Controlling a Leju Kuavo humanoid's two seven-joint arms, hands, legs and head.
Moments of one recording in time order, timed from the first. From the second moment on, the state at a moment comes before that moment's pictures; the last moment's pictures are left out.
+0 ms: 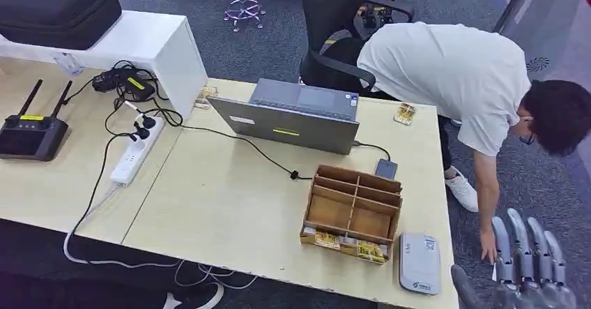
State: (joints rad) left arm -0.06 -0.19 1.12 -0.24 -0.85 -0.06 -0.03; right arm 0.39 -0.21 0.20 -2.06 1.35 -0.40 -0.24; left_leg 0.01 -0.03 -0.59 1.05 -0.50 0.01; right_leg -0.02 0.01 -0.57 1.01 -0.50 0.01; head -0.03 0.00
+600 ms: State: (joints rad) left arm -0.07 -0.20 1.13 -0.24 -0.87 -0.06 -0.03; right arm 0.36 -0.25 0.43 -1.94 1.23 -0.34 -0.15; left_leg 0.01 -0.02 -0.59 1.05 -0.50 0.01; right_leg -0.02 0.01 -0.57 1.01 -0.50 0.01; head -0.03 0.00
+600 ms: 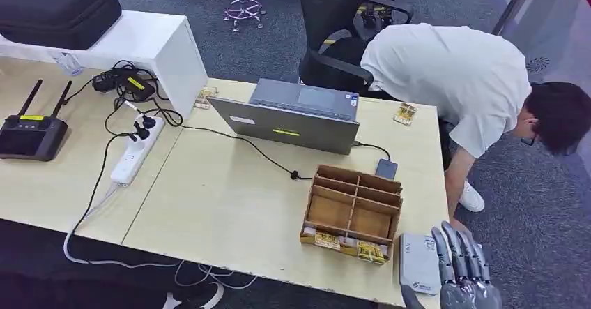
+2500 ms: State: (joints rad) left arm -0.07 -0.21 1.14 -0.24 -0.96 -0.09 -0.06; right arm 0.16 -0.10 0.62 -1.42 1.38 -0.65 -0.11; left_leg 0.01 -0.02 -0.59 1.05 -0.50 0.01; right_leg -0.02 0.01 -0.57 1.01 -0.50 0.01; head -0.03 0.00
